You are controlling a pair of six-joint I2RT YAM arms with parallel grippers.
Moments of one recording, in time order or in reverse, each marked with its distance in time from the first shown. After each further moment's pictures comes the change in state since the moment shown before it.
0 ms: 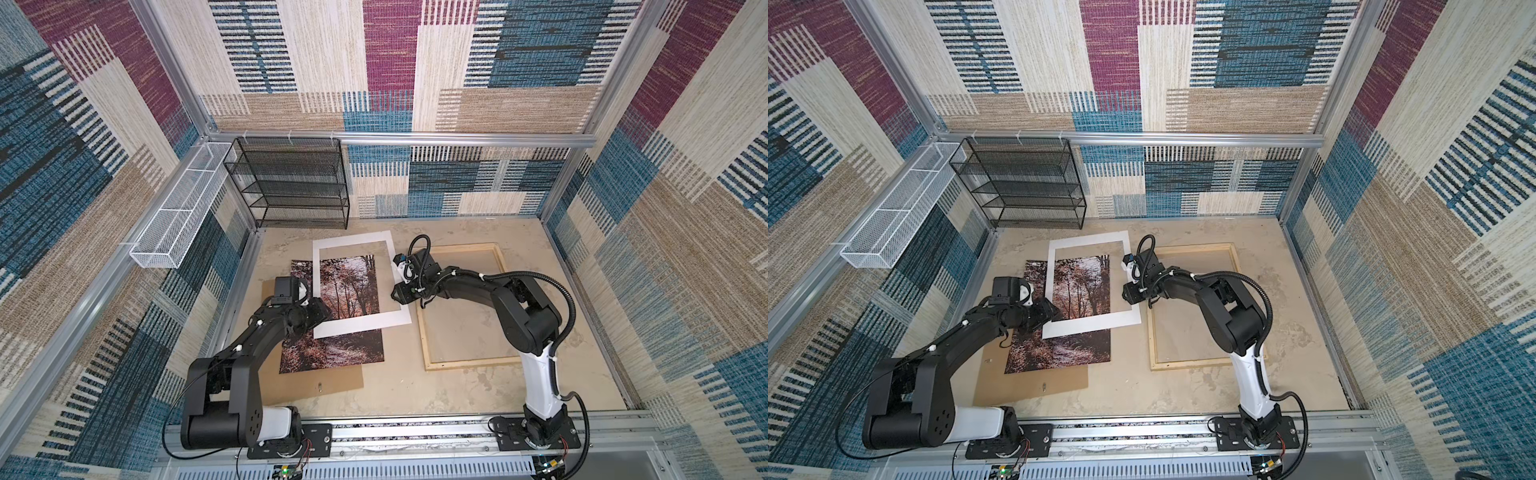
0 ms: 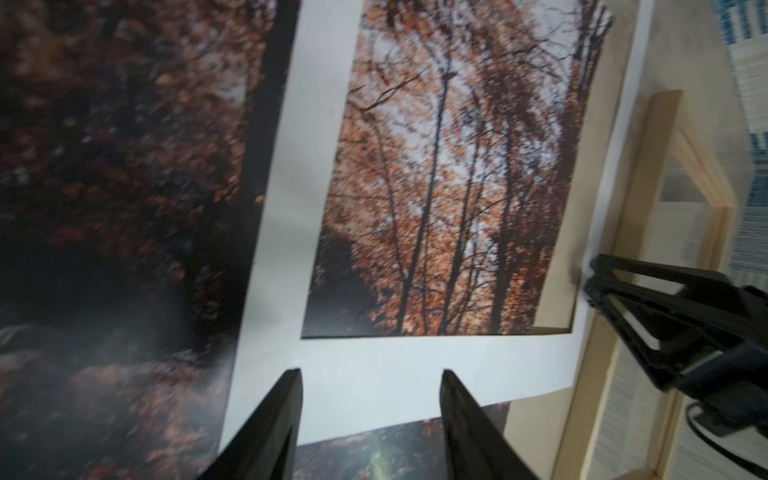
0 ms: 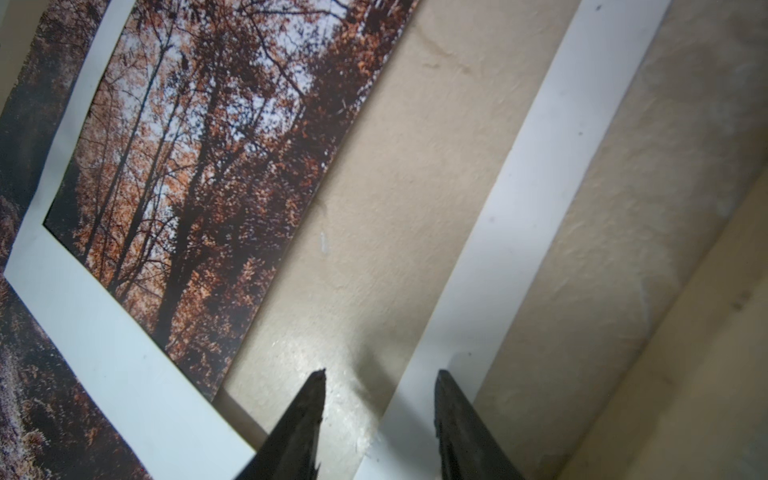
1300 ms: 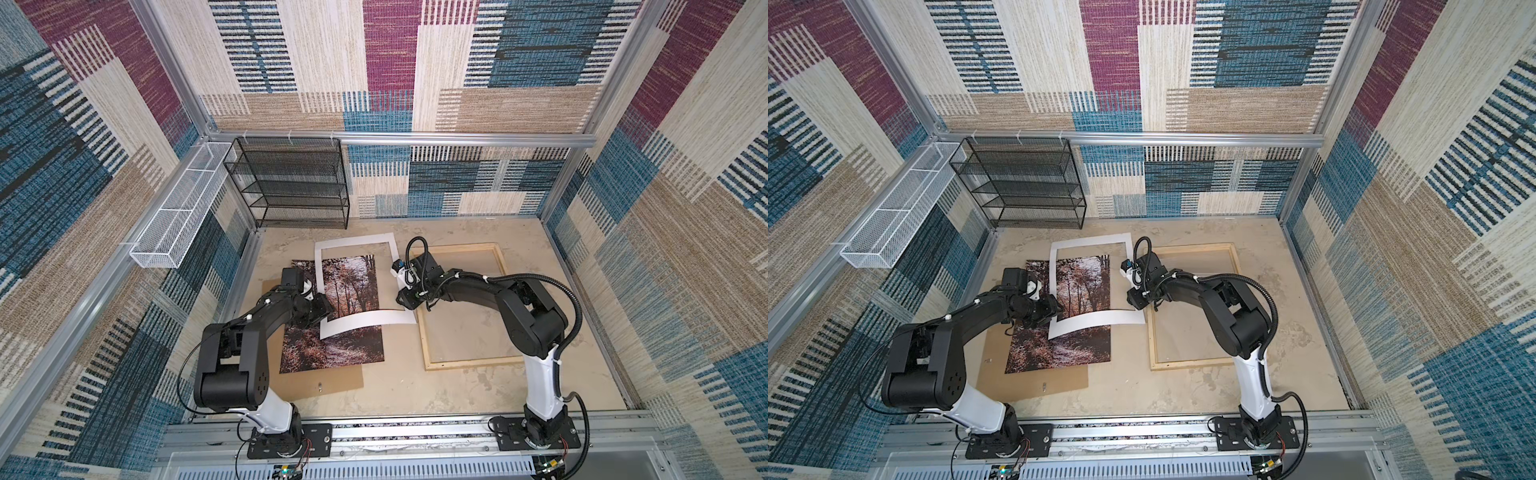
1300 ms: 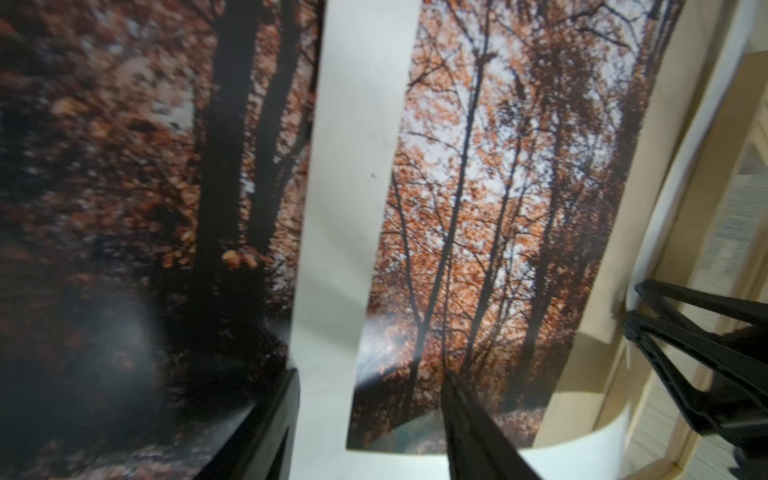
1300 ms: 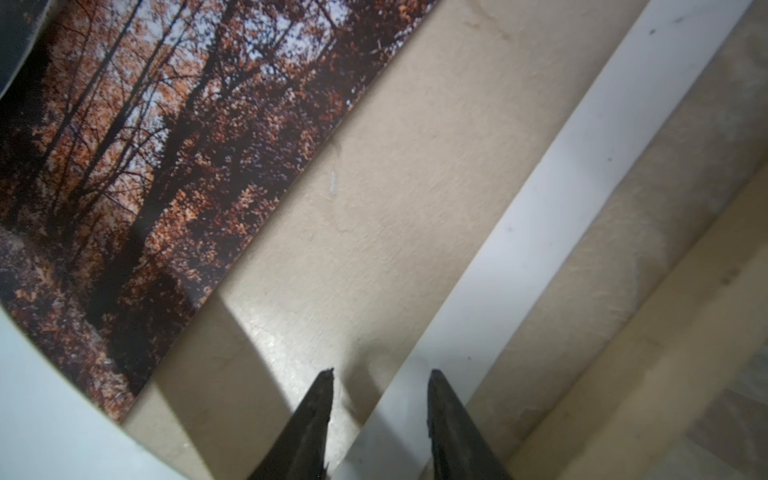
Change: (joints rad) left arm -0.007 0.224 0.148 0.000 0.087 0.075; right arm 0.000 -0.042 -0.061 -0.011 0.014 -0.202
